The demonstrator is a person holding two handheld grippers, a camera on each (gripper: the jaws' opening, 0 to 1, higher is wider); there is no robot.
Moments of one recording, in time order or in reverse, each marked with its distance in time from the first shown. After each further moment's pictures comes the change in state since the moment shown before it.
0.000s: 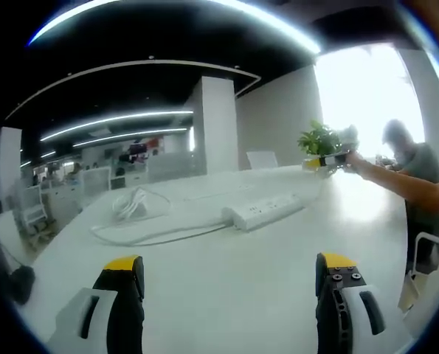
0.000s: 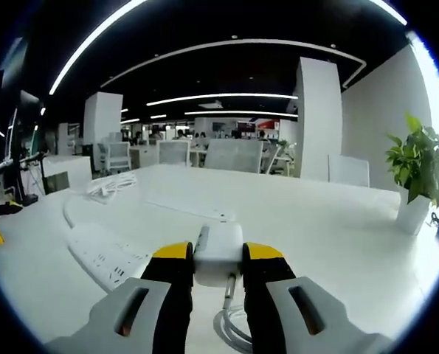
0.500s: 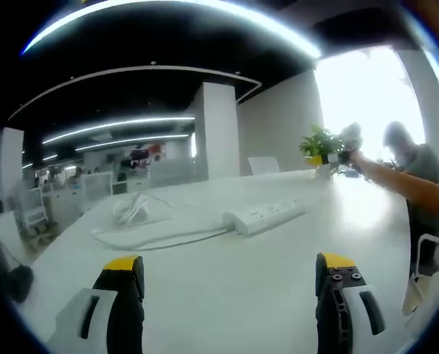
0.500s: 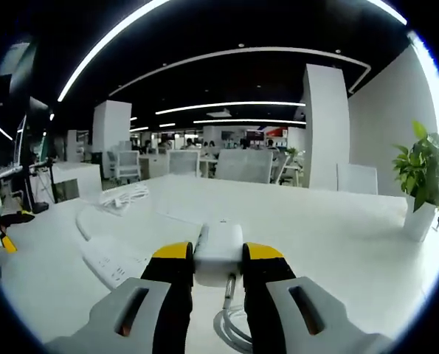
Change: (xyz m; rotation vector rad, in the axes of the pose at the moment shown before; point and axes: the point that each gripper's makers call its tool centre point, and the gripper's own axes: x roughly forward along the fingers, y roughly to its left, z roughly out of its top) left arm 0.002 0.003 0.004 -0.009 -0.060 0.027; right arm -0.010 0.019 0.025 0.009 -0.058 0.062
